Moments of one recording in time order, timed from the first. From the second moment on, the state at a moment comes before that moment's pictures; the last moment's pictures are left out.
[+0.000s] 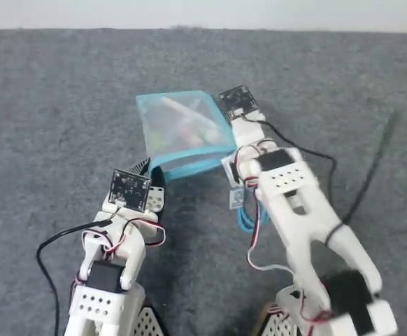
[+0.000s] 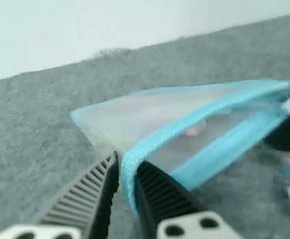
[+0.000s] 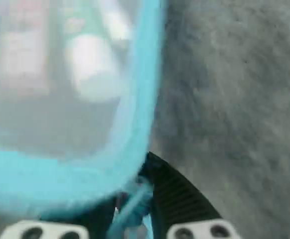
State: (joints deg) left arm 5.6 -93.5 96.7 31.6 -1.8; right arm -23.2 -15.5 33.2 53.8 8.0
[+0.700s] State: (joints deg) left arm 5.6 -93.5 96.8 30.7 -2.2; right arm -25.8 -23.7 39.5 61.4 15.9
